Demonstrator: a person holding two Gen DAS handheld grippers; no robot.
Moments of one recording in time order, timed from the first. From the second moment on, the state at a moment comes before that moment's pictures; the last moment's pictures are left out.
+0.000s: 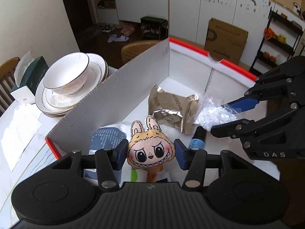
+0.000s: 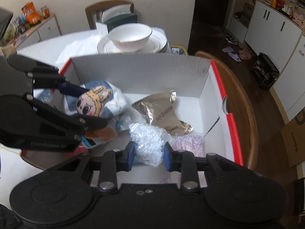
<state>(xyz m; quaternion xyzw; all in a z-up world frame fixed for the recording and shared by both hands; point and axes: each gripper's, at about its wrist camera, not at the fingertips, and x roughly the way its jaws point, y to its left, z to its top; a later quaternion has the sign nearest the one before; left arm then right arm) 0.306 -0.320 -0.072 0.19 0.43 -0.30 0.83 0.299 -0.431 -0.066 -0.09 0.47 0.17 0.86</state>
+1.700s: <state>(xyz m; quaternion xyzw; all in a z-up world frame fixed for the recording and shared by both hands) 0.309 -0.313 -0.086 0.17 0.45 -0.31 0.82 0.301 -0.443 -0.078 -0.08 0.48 0.20 0.85</state>
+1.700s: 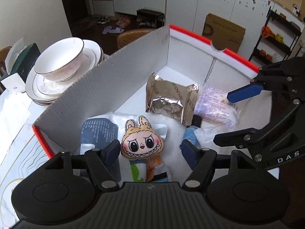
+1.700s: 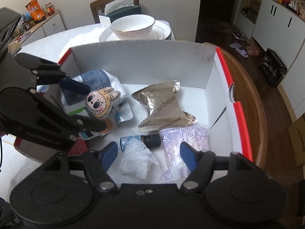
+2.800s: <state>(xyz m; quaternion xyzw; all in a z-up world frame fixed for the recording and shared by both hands) 0.228 -0.209 -0.009 0.05 0.35 -0.28 0.89 0.250 -0.397 -0.016 -0.07 0.41 0.23 0.88</state>
